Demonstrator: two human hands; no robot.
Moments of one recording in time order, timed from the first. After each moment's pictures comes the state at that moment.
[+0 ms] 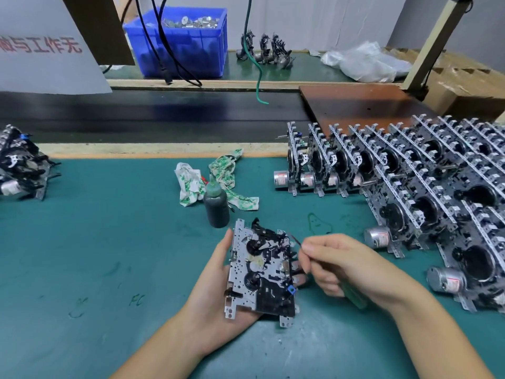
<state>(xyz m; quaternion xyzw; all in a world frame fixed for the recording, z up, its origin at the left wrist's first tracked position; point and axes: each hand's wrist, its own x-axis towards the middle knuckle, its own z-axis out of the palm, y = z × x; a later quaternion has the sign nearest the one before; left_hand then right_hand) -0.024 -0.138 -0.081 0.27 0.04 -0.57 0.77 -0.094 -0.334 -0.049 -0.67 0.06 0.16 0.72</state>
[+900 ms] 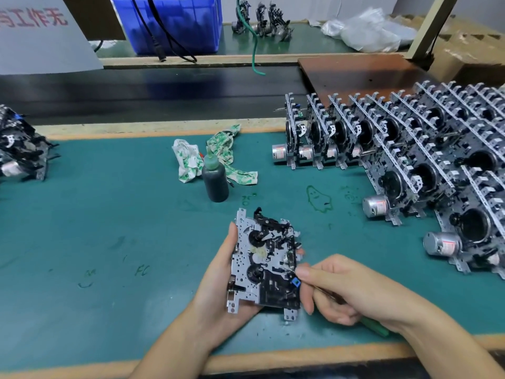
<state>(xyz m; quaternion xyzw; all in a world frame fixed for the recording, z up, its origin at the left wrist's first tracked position) -0.053 -0.131 -0.092 0.38 0.02 -0.52 0.76 -0.141 -0.299 -0.044 -0.68 0.11 0.26 0.67</state>
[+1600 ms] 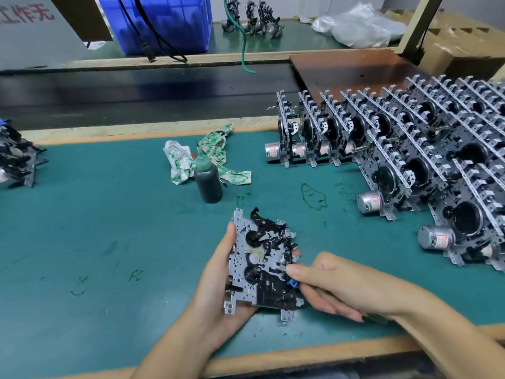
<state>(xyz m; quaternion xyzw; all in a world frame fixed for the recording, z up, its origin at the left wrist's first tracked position) -0.054 -0.134 -0.088 0.39 0.03 -0.51 0.76 -0.135 -0.300 -0.045 -0.77 0.11 0.28 0.56</state>
